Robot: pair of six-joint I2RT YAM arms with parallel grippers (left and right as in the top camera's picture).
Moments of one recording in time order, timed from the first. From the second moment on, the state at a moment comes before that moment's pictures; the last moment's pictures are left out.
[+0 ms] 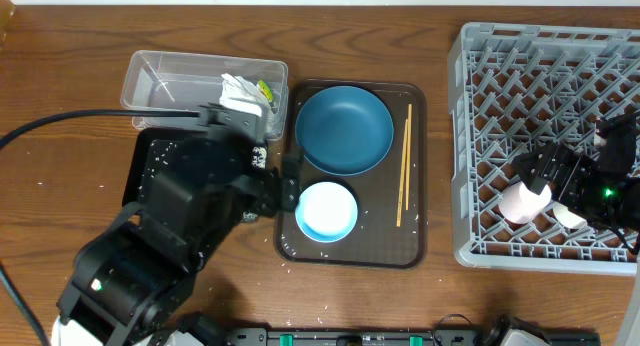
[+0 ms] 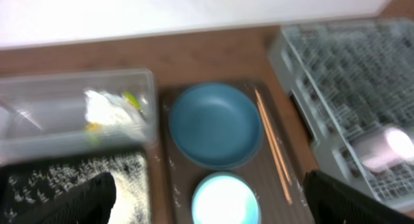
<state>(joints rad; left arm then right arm) -0.61 0.98 1.39 -0.97 -0.19 -0.30 -0.43 1.15 1.36 -1.36 -0.54 0.07</state>
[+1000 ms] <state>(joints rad) -0.27 0.12 0.24 -0.27 -0.04 -0.20 -0.43 1.15 1.36 -1.36 -0.54 0.07</state>
